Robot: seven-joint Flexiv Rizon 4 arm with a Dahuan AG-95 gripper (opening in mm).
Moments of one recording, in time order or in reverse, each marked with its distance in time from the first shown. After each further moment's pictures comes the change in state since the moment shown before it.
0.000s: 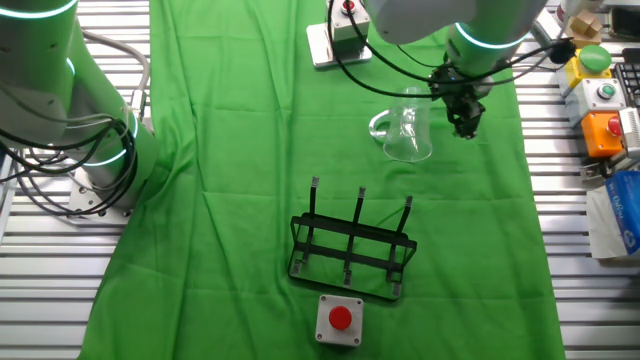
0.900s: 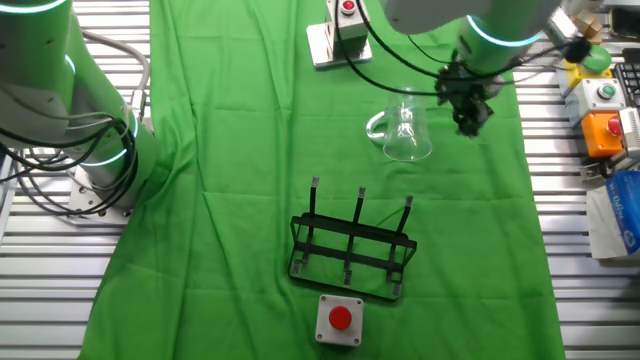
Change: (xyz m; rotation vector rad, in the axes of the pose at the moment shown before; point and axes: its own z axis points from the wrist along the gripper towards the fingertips) arm -0.004 -0.034 -0.033 -0.012 0.022 -0.016
